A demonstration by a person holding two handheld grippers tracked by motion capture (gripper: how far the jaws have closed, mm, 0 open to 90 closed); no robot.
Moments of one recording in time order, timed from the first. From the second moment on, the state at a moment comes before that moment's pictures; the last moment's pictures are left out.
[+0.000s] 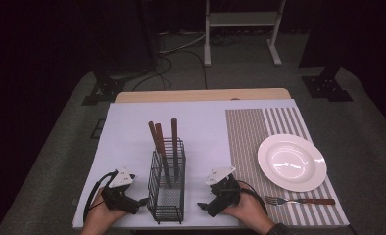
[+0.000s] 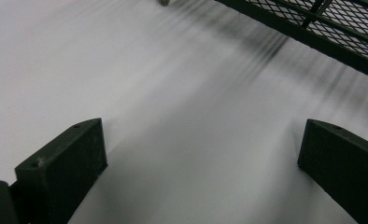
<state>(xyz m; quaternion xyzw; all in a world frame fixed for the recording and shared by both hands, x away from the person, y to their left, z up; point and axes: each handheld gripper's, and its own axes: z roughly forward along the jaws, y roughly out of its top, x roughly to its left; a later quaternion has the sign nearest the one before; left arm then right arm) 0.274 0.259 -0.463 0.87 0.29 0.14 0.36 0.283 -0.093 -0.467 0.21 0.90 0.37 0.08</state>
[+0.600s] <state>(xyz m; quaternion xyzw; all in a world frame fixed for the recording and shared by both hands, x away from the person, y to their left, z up) 0.274 0.259 -0.463 0.87 0.30 0.14 0.36 0.293 -0.103 -0.442 0.24 0.89 0.38 0.06</state>
